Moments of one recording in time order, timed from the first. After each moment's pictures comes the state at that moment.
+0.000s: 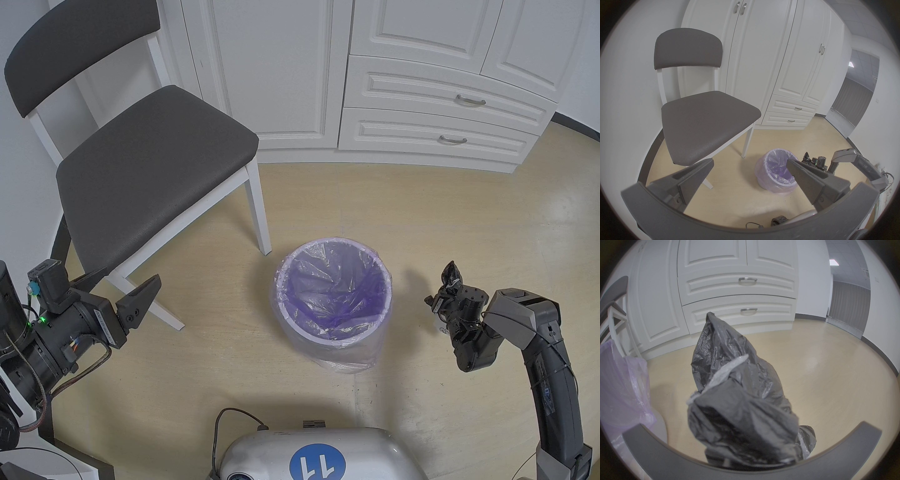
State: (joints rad) left arm -0.40 1.25 -0.32 -0.85 0.11 -0.10; right arm 0.05 2.84 -1.34 -1.43 -0.28 0.19
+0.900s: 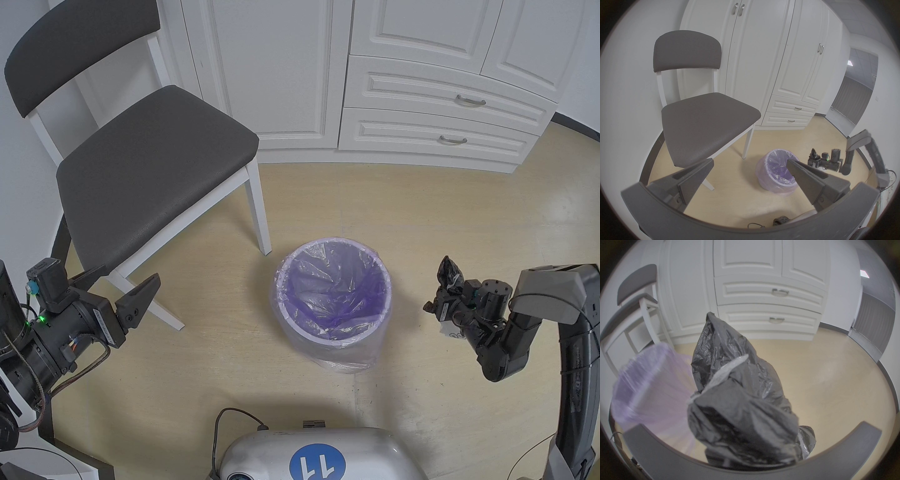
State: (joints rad) left arm -0.40 1.25 -0.32 -0.85 0.11 -0.08; right arm 0.13 2.44 -0.76 -1.55 -0.15 0.00
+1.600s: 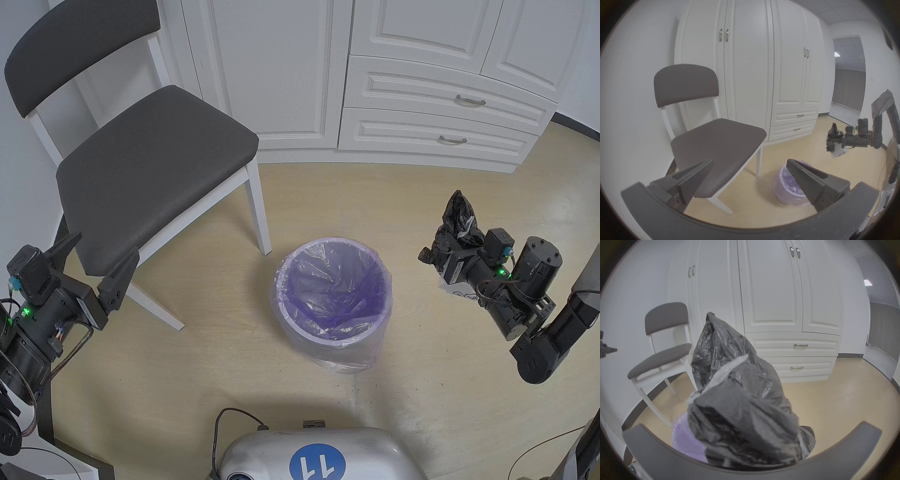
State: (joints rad) left arm -0.35 1.25 -0.26 -1.12 0.11 0.14; right arm 0.34 1.94 -0.55 -1.55 -0.17 -0.05
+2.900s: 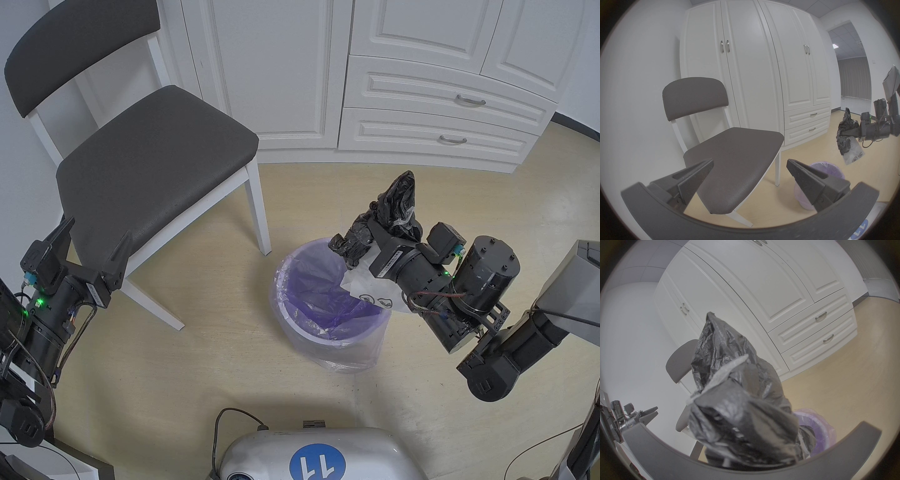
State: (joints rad) left arm -0.24 1.48 -0.20 -1.53 0.11 0.26; right arm 0.64 2.02 -0.74 -1.55 -0.22 0.38
